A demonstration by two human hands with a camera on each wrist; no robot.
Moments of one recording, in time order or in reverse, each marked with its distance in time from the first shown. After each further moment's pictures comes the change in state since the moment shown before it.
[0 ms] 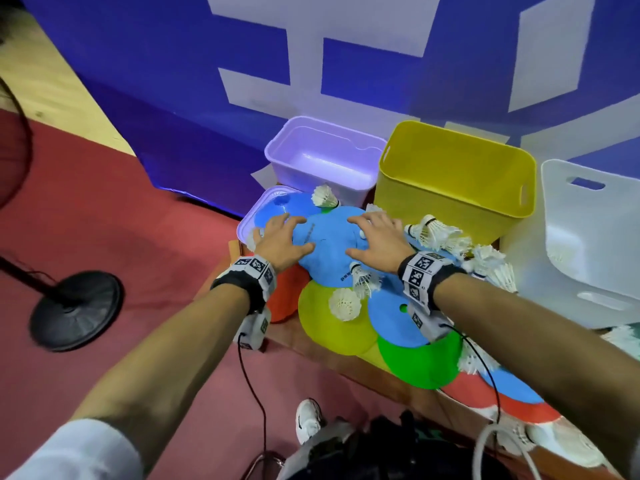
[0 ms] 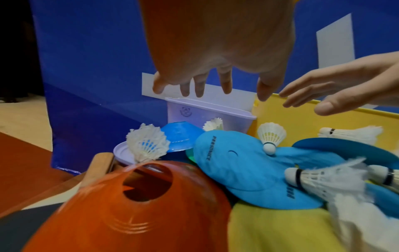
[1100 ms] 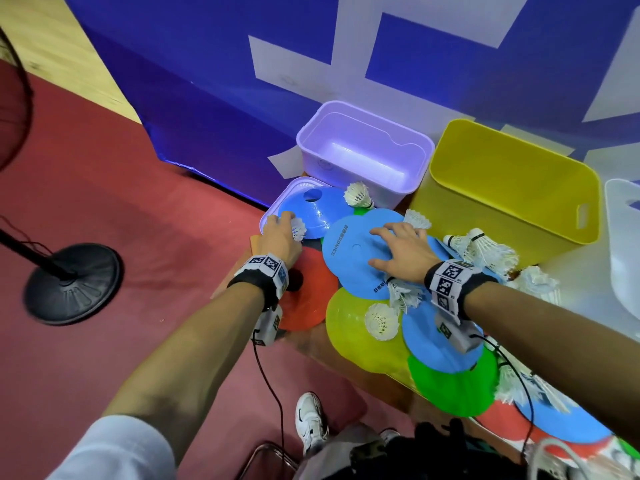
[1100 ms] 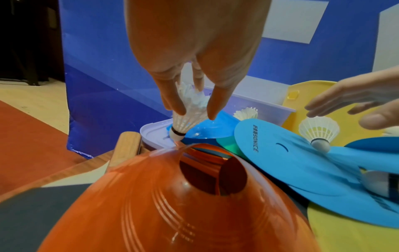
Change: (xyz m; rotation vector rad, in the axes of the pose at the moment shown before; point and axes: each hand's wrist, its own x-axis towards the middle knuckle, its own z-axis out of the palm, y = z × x) left_hand 0.044 -0.076 0.005 0.053 0.070 -0.273; right_hand 0.045 -0.011 0.030 -0.100 -0.194 0.016
